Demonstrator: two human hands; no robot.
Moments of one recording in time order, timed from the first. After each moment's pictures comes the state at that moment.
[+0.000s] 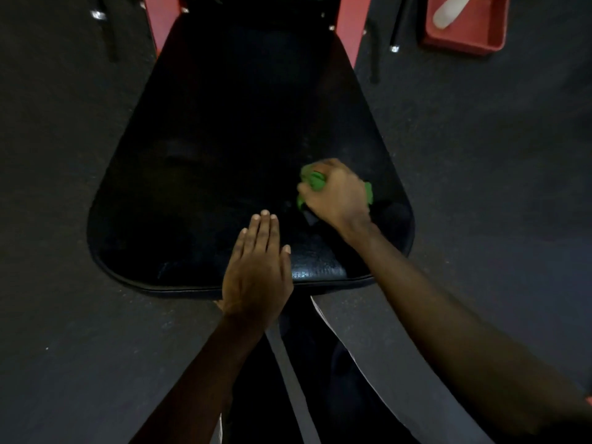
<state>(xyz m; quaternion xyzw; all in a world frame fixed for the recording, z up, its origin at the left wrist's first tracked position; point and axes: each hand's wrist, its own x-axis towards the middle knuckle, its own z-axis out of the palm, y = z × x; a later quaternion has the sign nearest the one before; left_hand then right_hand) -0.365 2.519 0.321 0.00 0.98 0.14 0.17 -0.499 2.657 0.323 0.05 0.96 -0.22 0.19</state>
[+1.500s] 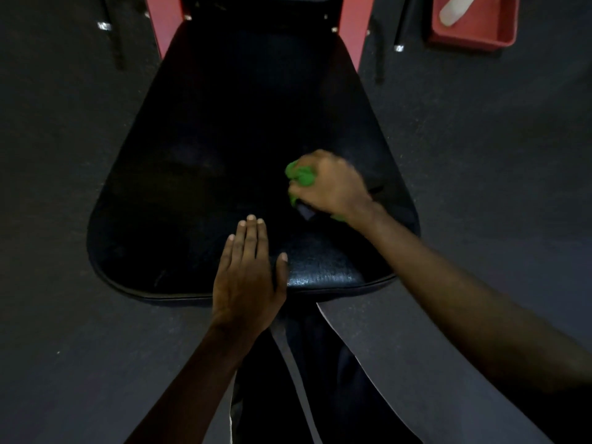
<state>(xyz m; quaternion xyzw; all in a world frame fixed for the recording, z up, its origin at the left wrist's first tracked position) -0.364 2.513 0.320 -0.03 0.98 0.10 0.17 -0.529 2.661 0.312 -0.07 0.94 -0.21 0.26</state>
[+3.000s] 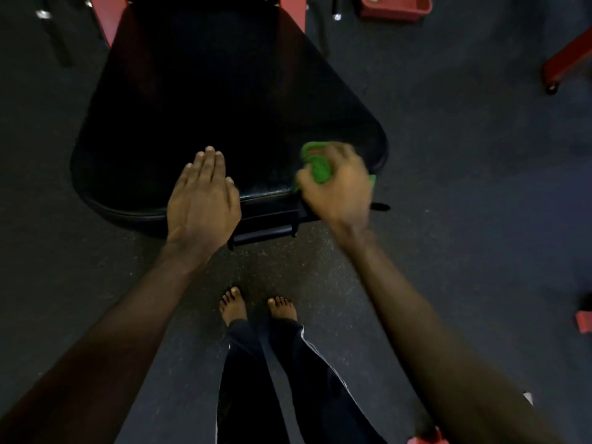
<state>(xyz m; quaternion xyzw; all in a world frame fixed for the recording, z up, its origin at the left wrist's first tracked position) -0.335 2.441 0.322 0.08 0.98 0.12 0.13 -0.335 2.653 0.357 0.10 0.96 -0.26 -0.02</state>
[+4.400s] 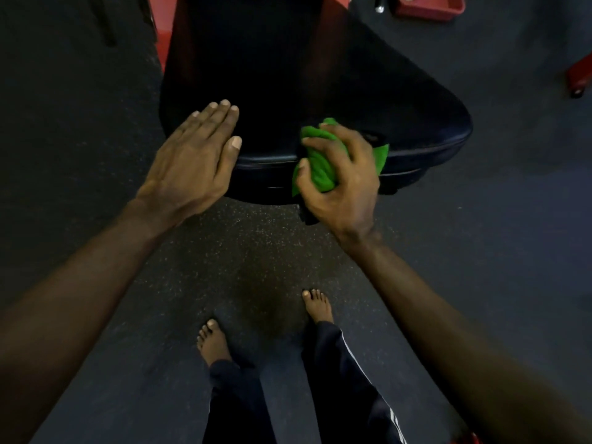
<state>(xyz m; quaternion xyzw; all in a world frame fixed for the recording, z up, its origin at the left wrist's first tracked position) -0.333 2.279 0.286 0.21 0.96 0.20 0.02 -0.282 2.514 0.308 -0.07 0.93 -0.28 -0.22</state>
